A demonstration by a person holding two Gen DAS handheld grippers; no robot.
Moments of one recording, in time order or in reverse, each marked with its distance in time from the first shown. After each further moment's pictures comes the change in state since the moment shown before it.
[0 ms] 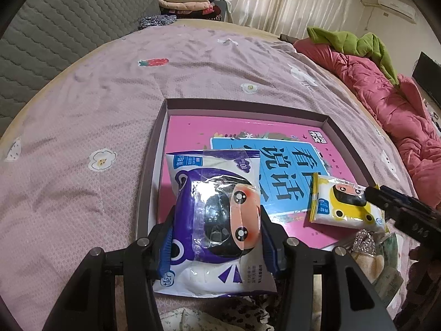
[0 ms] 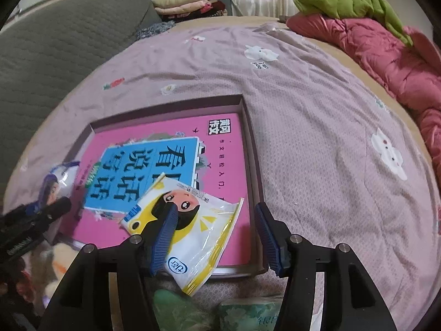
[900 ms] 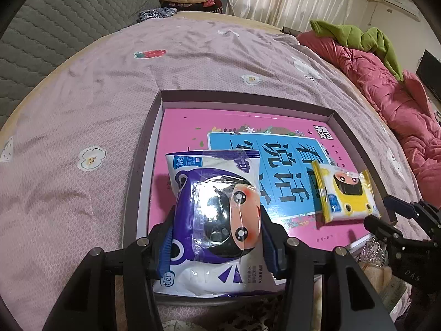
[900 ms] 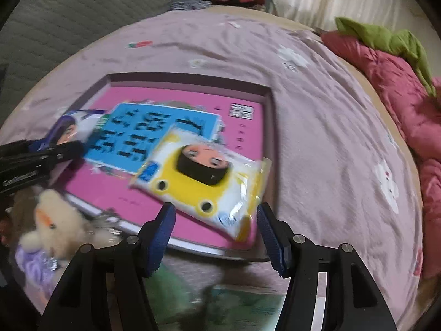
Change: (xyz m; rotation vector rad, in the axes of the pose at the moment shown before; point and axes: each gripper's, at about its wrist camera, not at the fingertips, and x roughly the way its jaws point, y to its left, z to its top) left arm 0.019 -0.004 0.005 -0.001 0.043 0.010; right arm 0.009 0.027 -0.015 -0.265 0.088 -0.059
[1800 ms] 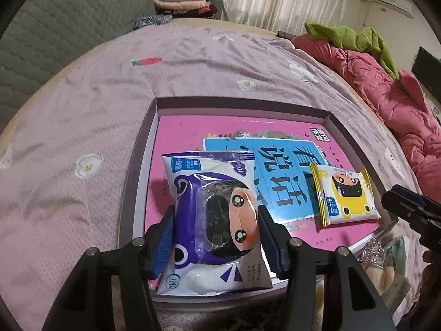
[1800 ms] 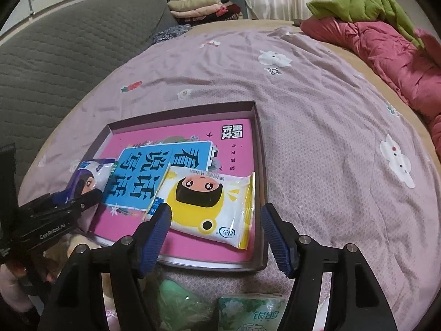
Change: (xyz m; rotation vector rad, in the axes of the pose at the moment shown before) left arm 0.001 -0.001 -0.003 0.008 -0.031 -0.020; right arm -0.019 -0.029 0.007 0.210 -0.102 0.124
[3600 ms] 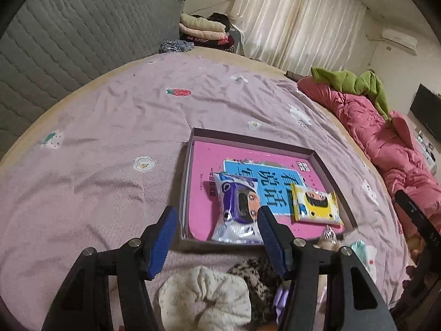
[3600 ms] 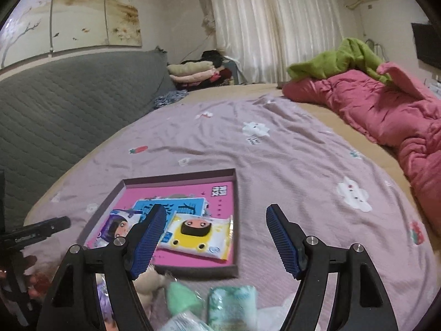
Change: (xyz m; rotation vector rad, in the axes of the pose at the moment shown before) left arm -0.111 0.025 -0.034 -0.097 -0.175 -0.003; right arm -0.111 -0.003 -0.031 0.010 -0.371 -0.047
